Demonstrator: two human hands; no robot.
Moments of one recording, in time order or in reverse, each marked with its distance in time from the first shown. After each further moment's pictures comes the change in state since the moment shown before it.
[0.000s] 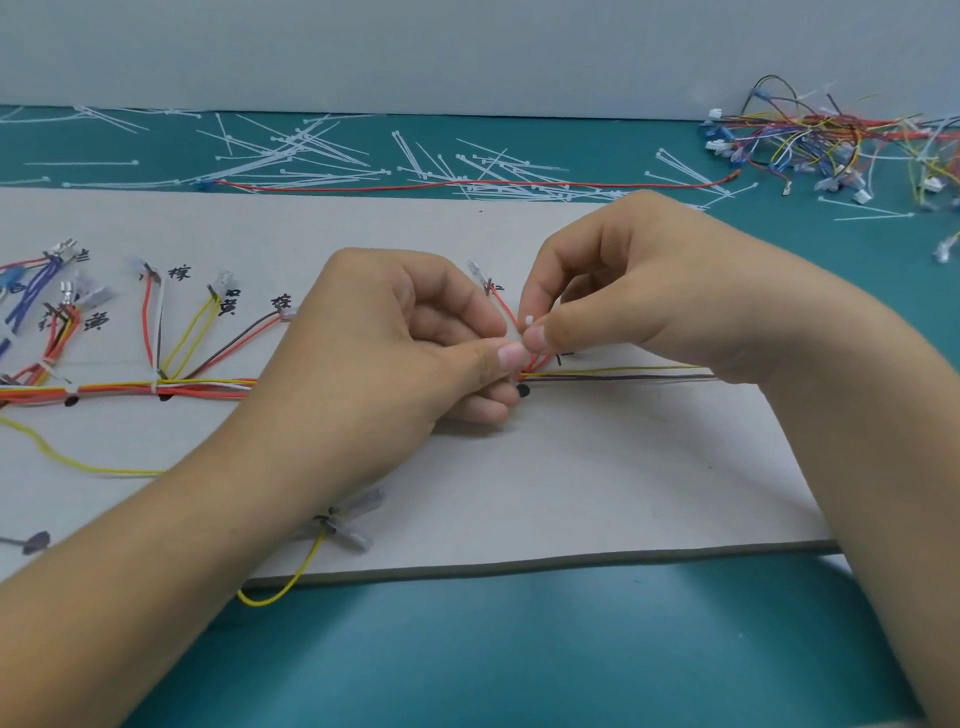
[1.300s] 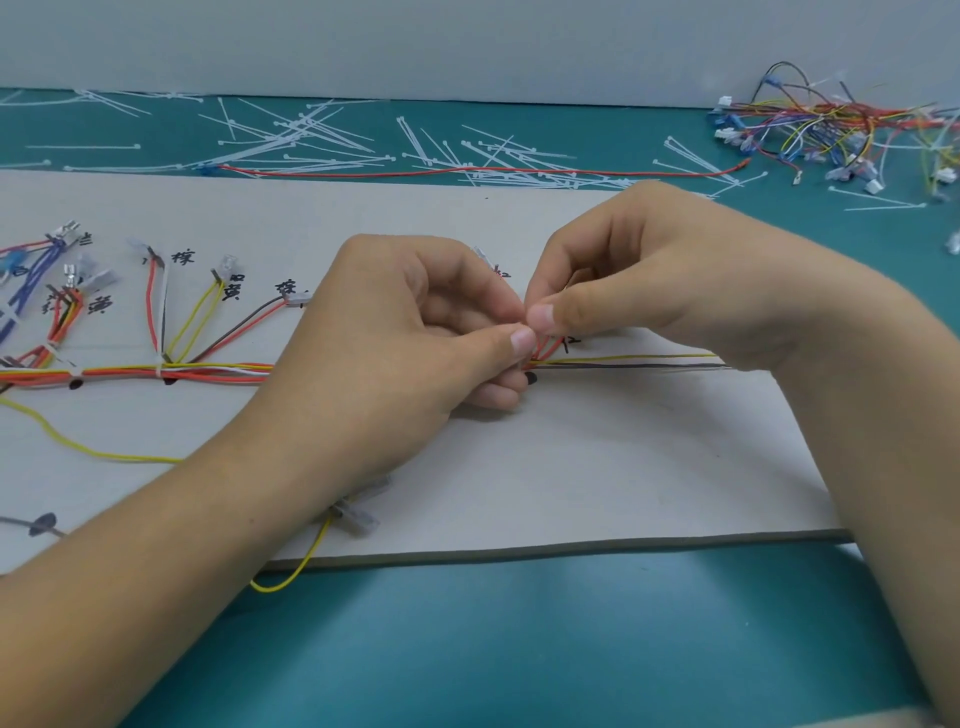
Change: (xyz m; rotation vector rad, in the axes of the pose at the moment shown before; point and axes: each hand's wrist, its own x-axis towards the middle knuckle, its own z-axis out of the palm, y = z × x) left_hand -0.001 -0.004 0.001 0.019 -0.005 0.068; right_hand -0.001 0.002 -0.002 0.056 -0.082 -0.036
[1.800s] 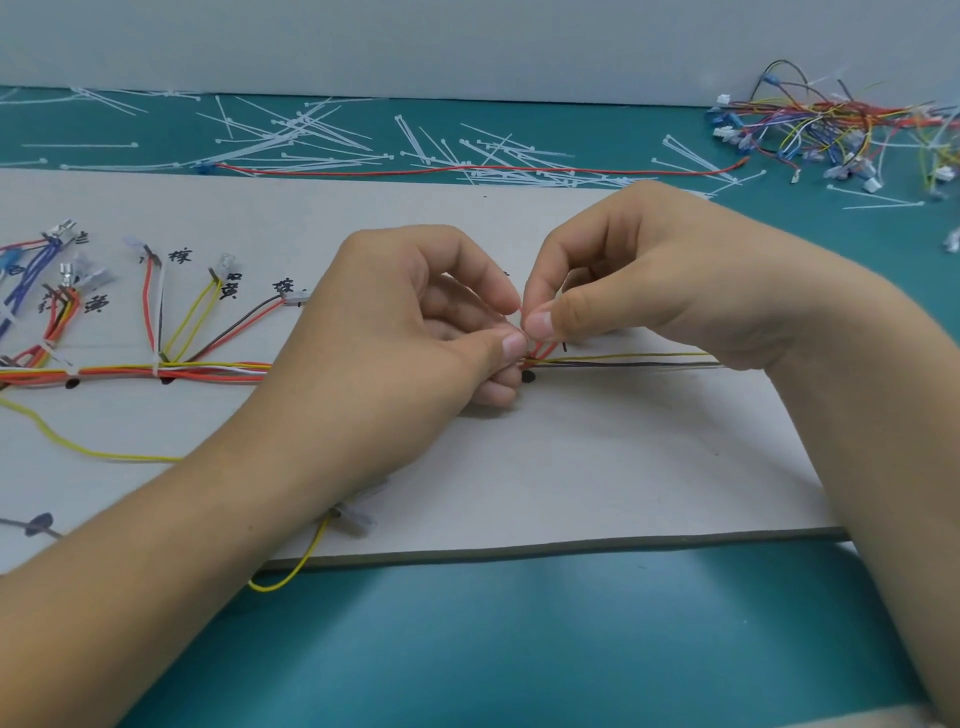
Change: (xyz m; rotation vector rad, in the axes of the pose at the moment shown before) left_hand 0.000 0.000 -0.001 0.050 0.006 0.028; right_hand 0.002 0.005 -0.001 0.054 -0.013 -0.015
